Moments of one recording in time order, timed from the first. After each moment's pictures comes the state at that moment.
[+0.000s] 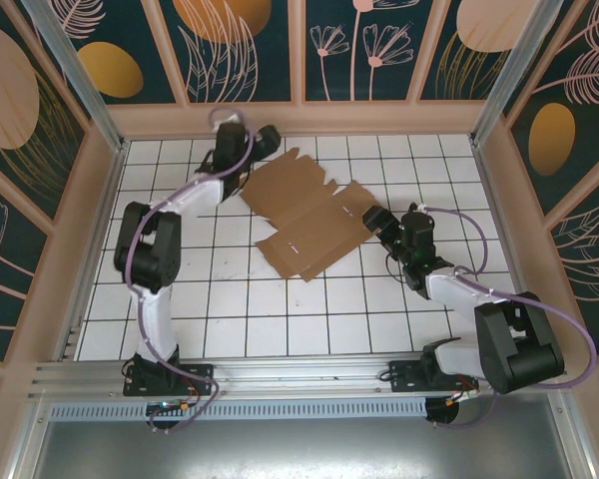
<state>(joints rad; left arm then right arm) -0.34 2.10 1.65 0.06 0.03 -0.64 0.30 1.27 0.46 0.35 -0.05 0.94</state>
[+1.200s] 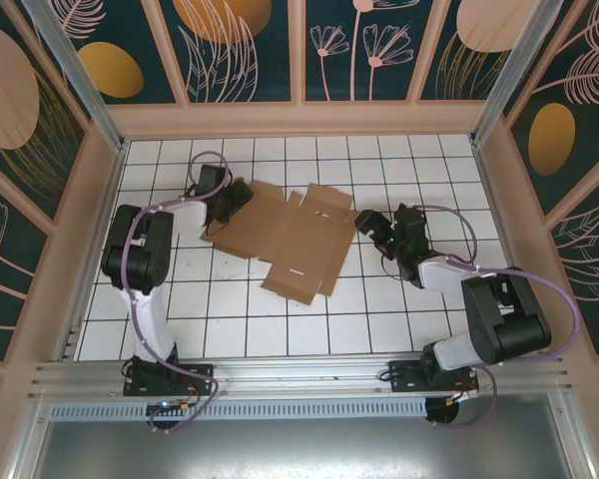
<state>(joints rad) -0.23 1.96 1.12 0.02 0.13 -0.94 0.29 1.45 0.52 0.34 -0.17 0.93</state>
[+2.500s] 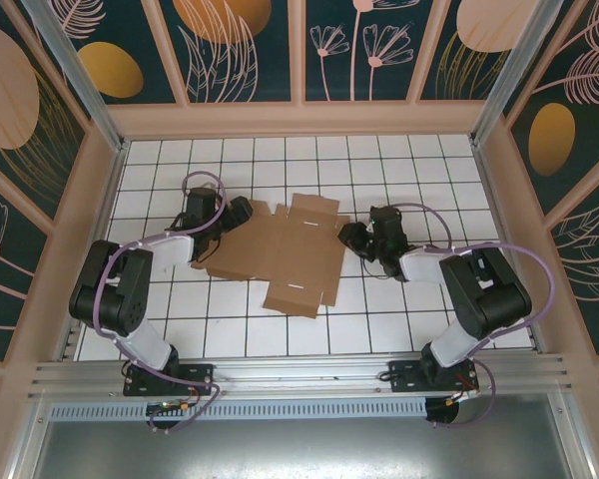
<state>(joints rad) -0.26 1.68 0.80 0.20 0.09 -0.73 0.40 1.60 0.60 0.36 -0.26 0.93</state>
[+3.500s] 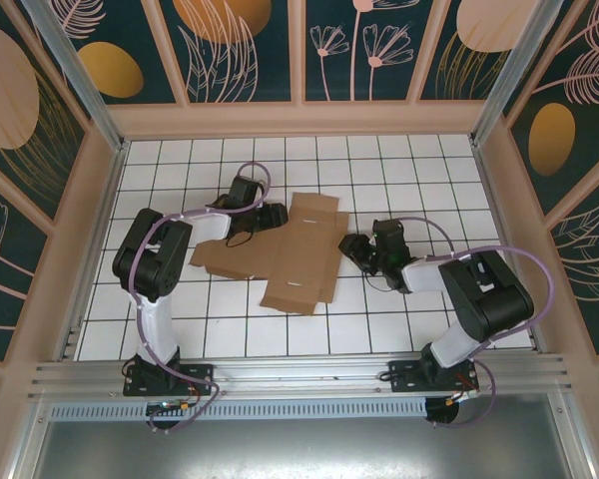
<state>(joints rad) -0.42 1.98 1.13 0.00 0.25 -0.59 0.43 1.59 0.48 0.44 -0.28 1.01</state>
